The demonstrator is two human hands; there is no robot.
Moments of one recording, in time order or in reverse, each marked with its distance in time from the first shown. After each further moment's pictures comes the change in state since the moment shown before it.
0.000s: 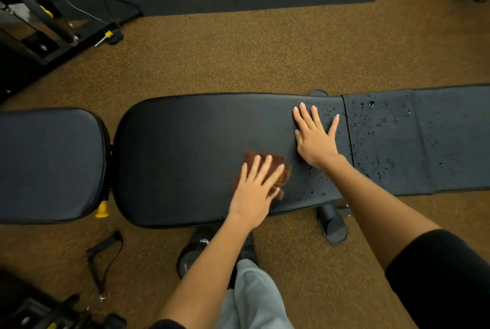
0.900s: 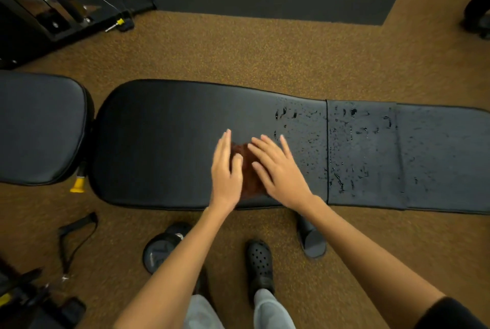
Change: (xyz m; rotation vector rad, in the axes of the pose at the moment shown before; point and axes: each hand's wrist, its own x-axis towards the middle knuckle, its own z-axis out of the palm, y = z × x) left_hand 0.014 0.042 -0.016 -0.935 0.648 -0.458; right_hand -0.067 0.005 0.030 0.213 0.322 -0.625
